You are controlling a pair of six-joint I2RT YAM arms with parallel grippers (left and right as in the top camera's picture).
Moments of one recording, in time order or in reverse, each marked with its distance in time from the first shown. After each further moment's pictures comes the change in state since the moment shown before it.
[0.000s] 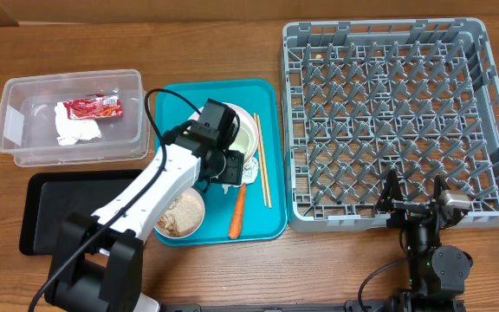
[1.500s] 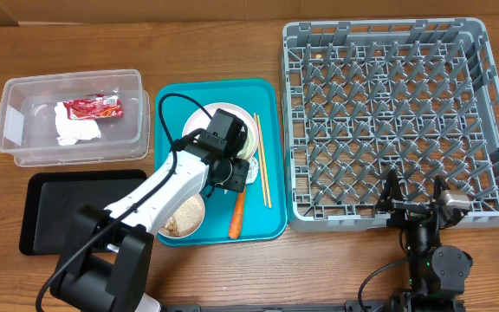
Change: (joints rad) left arm -0.042 0.026 -0.064 0.105 -0.013 0.083; right arm 0.000 0.000 0.000 0.000 0.000 0.000
